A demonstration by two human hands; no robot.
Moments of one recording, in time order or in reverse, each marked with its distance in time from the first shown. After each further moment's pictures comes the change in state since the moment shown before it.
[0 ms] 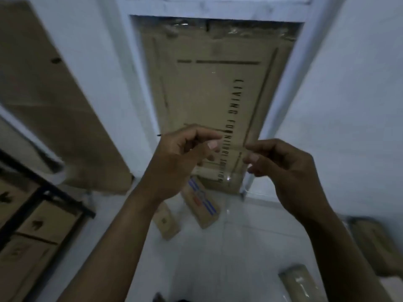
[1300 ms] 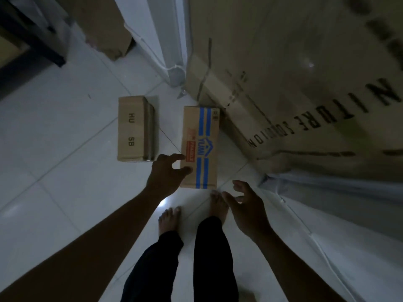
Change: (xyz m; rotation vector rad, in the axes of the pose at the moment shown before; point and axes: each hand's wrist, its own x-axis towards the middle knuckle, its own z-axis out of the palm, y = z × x) left_hand 0.036 -0.676 0.074 0.298 0.512 -1.258; right_hand 0.177 0.657 0.104 -0.511 -0.842 0.666
